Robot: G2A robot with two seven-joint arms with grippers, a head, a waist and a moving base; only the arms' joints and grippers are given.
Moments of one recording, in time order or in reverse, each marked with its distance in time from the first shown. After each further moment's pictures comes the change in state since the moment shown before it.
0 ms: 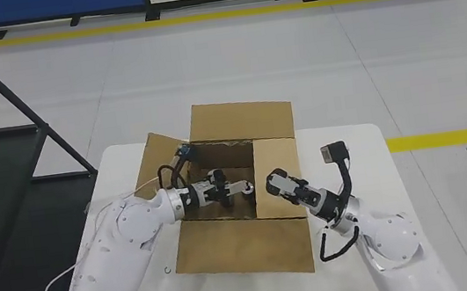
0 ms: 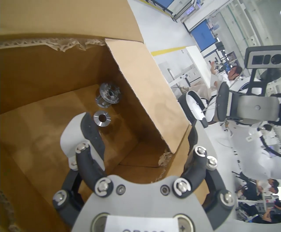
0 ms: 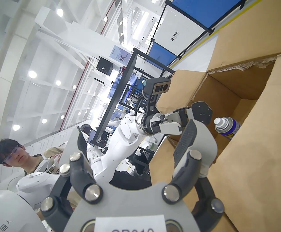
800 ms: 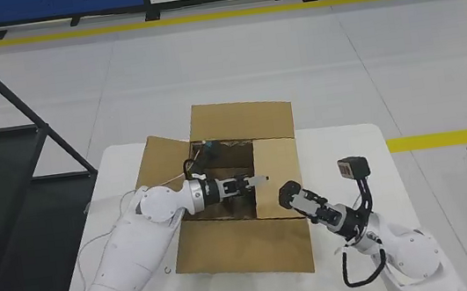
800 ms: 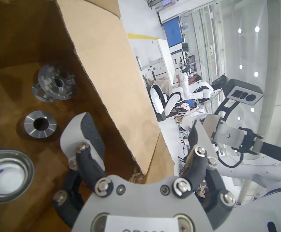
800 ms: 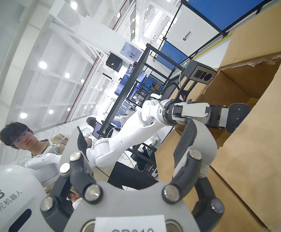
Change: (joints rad) left arm -0.189 -0.138 0.196 0.357 -0.387 -0.048 -0.142; right arm -0.107 0.044 0.056 -0.071 0.084 -0.124 0.070
